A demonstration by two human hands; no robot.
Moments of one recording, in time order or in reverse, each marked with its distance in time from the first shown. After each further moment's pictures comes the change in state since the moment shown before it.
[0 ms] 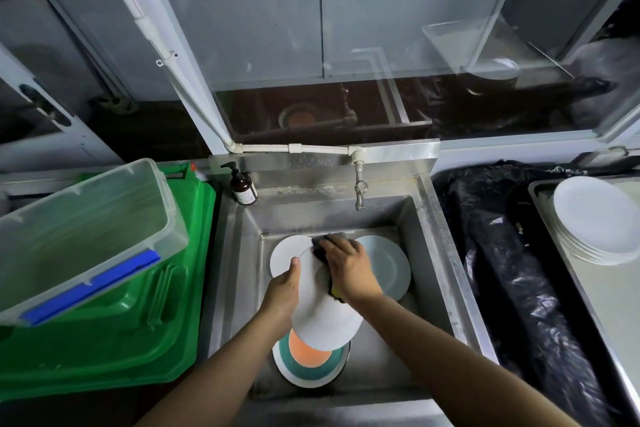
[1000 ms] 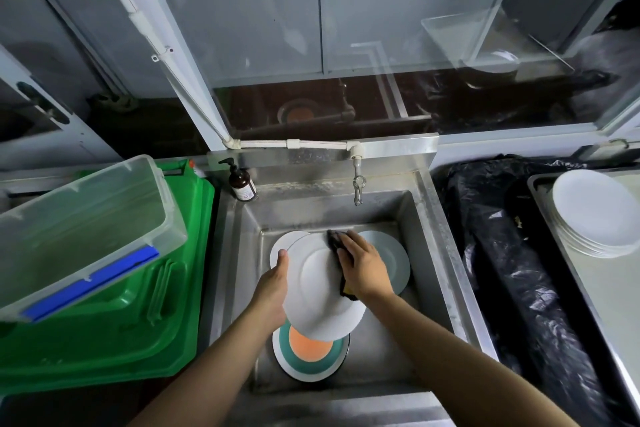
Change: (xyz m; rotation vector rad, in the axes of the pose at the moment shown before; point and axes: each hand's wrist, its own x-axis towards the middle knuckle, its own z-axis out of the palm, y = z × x) left_hand -0.006 0.009 -0.010 -0.216 0.014 -0.151; right_hand -0.015 0.019 -0.008 0.084 0.068 0.196
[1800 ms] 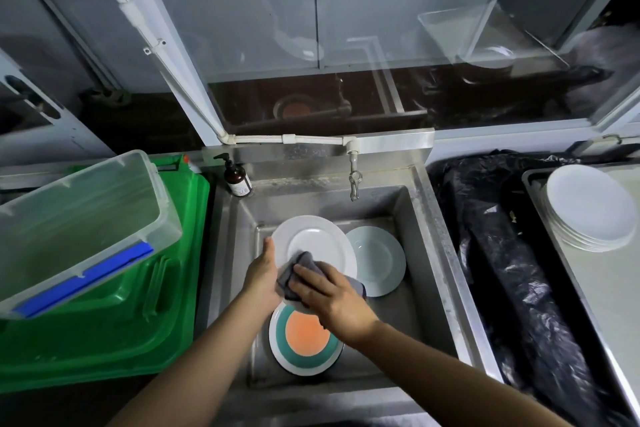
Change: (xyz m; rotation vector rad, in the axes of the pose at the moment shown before) left_hand 0.019 0.011 0.004 -0.245 -0.037 -0.041; right_hand -0.053 -0.022 0.013 -0.080 -0.153 -0.698
